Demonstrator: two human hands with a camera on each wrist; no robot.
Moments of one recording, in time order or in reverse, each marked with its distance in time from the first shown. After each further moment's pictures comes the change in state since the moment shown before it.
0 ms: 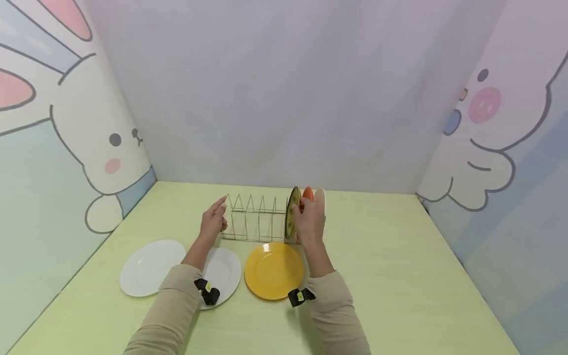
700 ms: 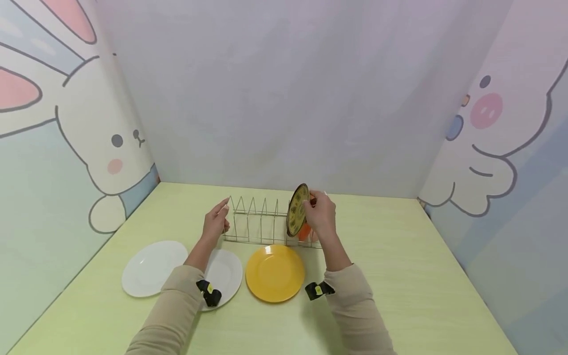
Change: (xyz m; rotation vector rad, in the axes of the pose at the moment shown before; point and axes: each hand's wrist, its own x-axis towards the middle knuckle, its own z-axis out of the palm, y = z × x) left_hand 0.003 -0.001 -0.001 -0.019 0.008 -0.024; right_hand 0.020 -0.008 -0.030 0.147 -0.191 0.122
